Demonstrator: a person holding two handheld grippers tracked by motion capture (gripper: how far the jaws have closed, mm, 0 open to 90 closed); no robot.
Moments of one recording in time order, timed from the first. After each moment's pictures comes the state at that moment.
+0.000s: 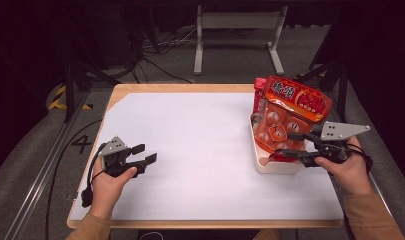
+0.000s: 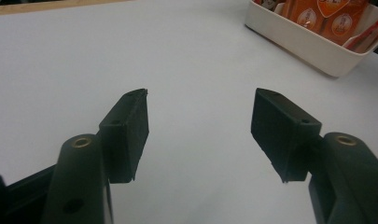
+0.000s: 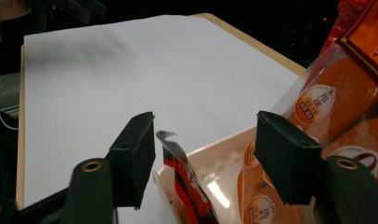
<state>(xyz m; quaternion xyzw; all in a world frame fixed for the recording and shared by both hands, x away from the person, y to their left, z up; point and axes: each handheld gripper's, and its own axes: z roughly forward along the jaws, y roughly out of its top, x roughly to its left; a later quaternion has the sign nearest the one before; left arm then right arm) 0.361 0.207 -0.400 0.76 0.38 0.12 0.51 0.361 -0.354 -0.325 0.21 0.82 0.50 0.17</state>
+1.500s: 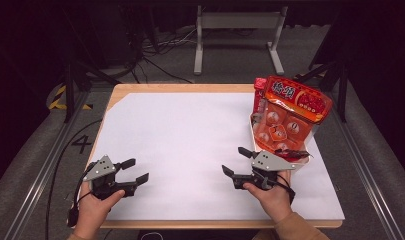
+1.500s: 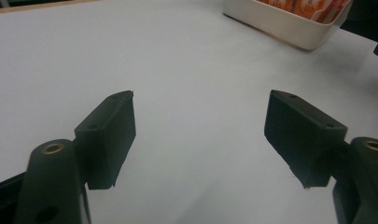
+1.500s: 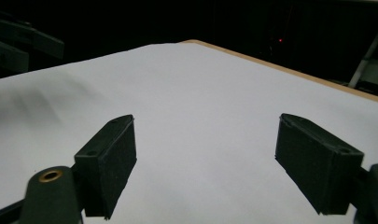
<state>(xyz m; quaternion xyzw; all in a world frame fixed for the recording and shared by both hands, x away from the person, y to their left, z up) 0.322 0.235 -0.423 0.77 0.34 0.13 0.53 0.327 -0.201 -0.403 0.29 0.75 0.54 0.24</state>
